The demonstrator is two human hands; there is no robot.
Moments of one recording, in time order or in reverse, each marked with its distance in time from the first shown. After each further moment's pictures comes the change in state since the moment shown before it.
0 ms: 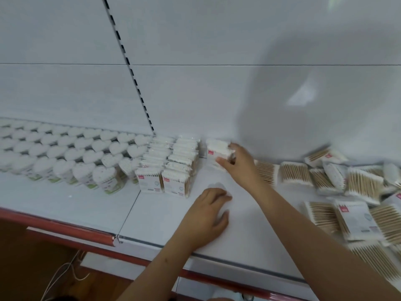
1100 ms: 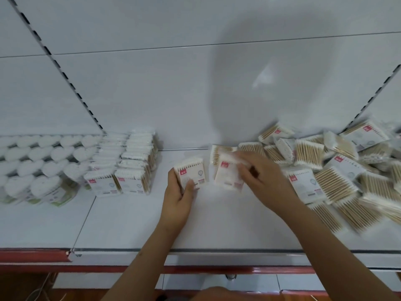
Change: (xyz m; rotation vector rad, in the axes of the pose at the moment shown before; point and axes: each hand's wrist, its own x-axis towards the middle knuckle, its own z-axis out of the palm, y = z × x) left_hand 0.025 0.039 0.015 -0.735 0.251 -0.446; right_hand -0.120 0.030 -0.116 -0.128 0.120 -0.188
